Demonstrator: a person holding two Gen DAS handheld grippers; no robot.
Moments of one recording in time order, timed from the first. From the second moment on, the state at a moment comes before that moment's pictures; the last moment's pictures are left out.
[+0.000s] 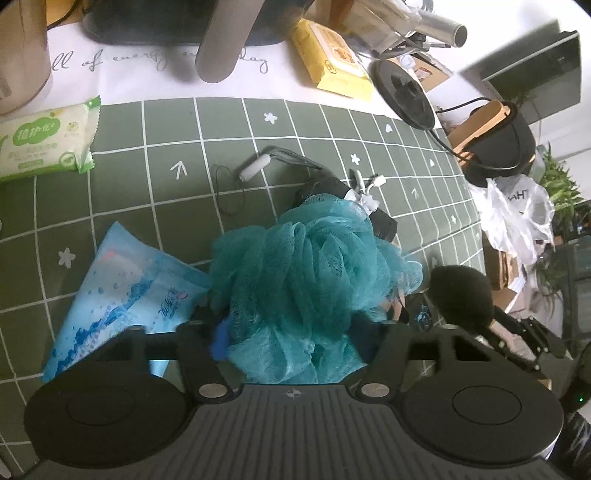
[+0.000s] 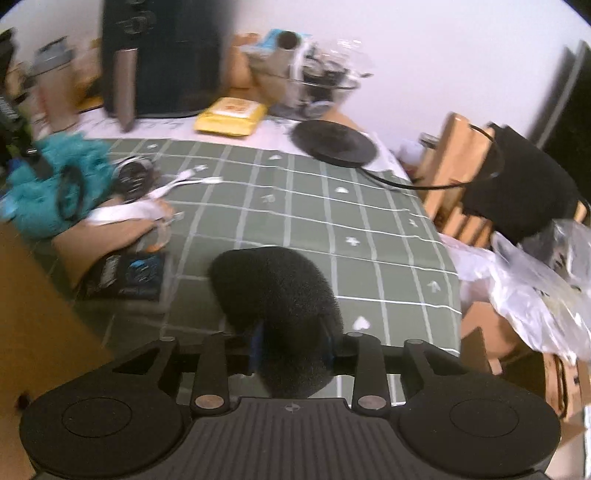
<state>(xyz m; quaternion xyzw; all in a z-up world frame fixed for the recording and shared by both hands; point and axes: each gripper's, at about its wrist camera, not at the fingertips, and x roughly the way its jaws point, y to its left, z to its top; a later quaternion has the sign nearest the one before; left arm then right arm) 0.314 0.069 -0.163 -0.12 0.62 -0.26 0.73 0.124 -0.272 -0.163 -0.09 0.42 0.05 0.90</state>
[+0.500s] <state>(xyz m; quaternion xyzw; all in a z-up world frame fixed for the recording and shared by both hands) 0.289 0.065 -0.130 -0.07 0.57 -0.25 0.78 0.154 -0.278 -0.174 -0.10 0.46 0.13 0.87</state>
